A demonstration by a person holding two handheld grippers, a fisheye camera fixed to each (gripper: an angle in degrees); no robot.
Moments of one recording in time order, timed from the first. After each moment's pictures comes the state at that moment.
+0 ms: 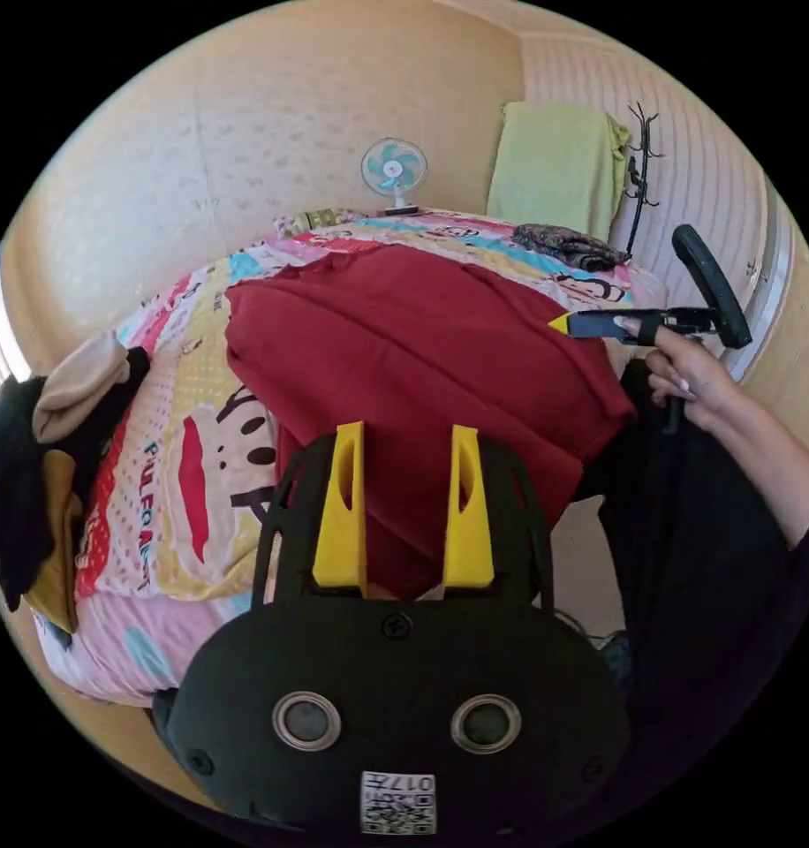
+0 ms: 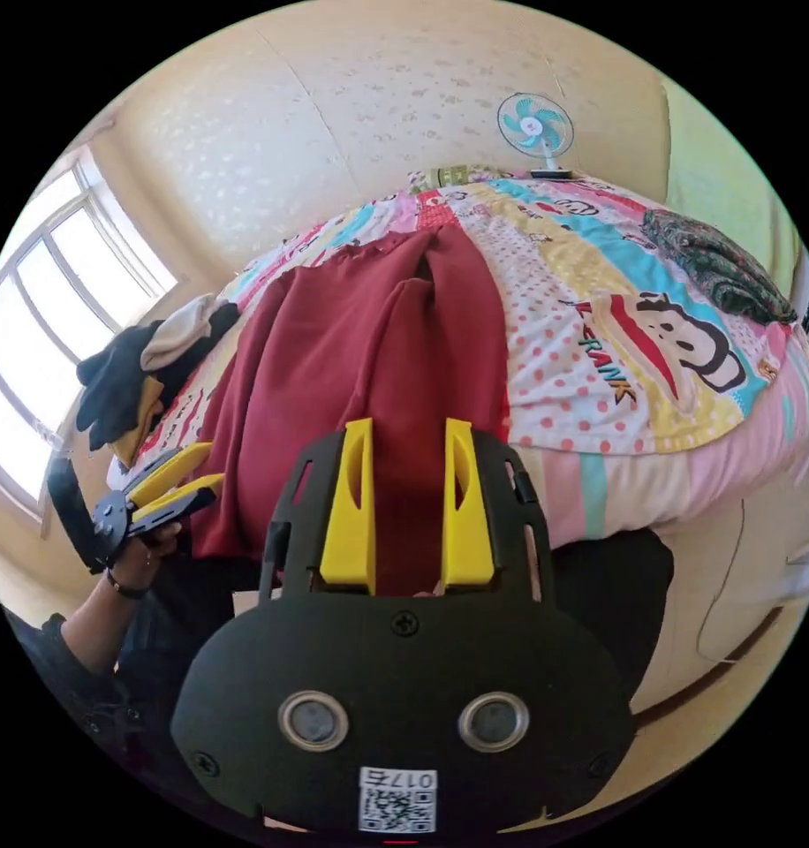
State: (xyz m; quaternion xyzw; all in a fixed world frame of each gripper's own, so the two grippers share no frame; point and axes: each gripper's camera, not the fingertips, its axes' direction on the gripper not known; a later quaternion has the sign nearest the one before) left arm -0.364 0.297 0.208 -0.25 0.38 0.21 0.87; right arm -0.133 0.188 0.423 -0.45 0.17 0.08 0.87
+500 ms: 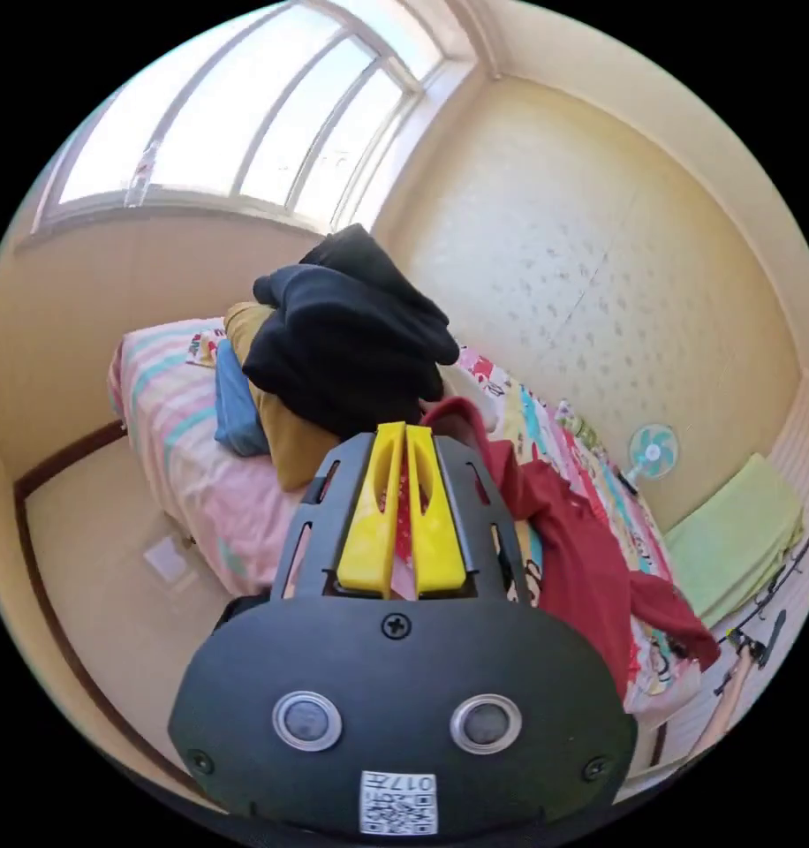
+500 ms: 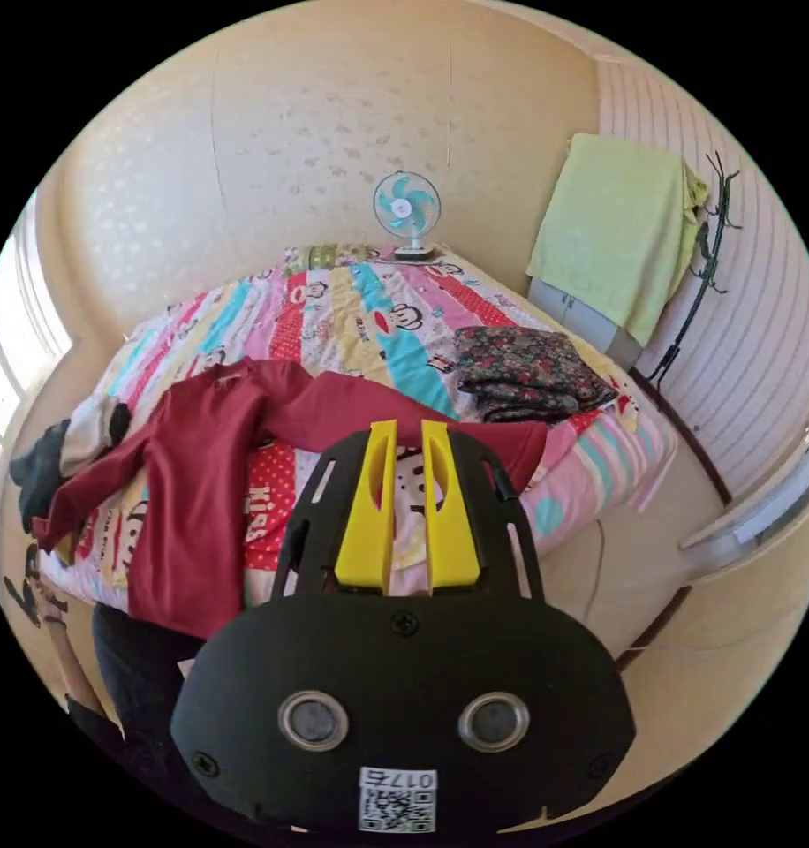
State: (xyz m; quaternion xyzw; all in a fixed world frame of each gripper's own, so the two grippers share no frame) left arm -0.803 0.272 0.234 -0.14 0.14 -0.37 0.91; right arm -0.009 0.014 0.335 -0.25 0.25 0.11 0.93
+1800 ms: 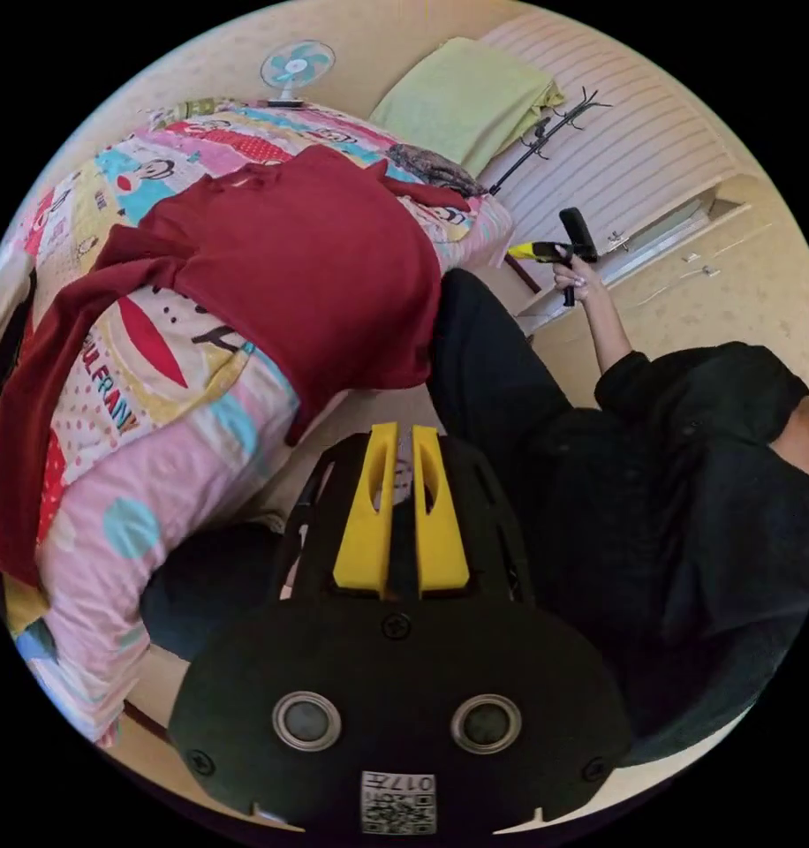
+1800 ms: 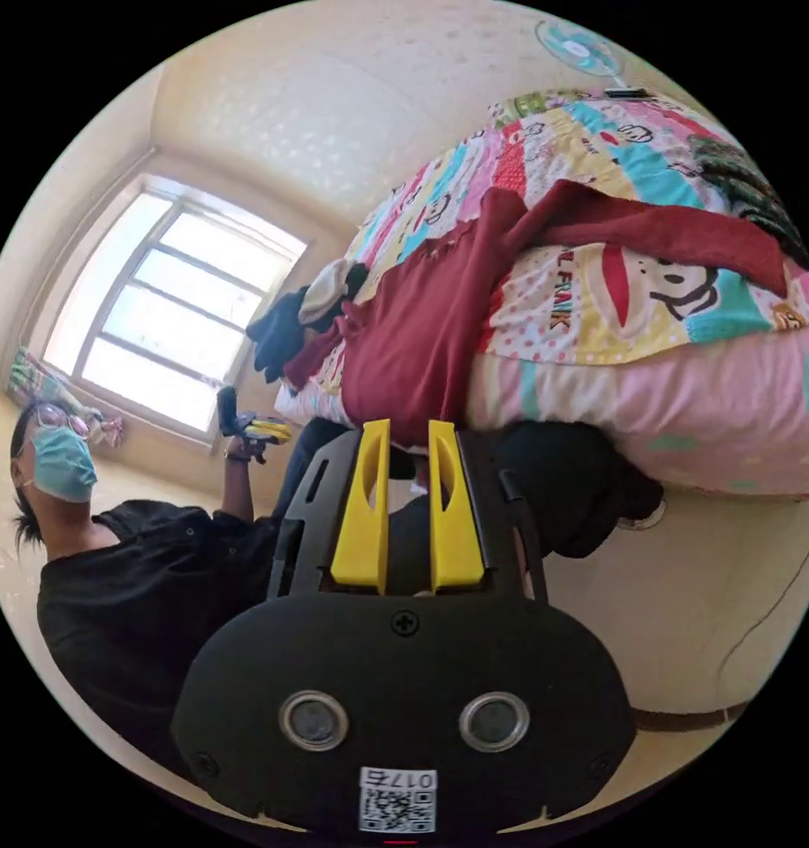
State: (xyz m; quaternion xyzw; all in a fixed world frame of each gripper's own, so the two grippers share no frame) left arm -0.577 0.288 0.051 -0.44 0.61 0.12 0.65; right arm 0.218 0.080 0.244 -0.36 -0.06 0.28 0.89
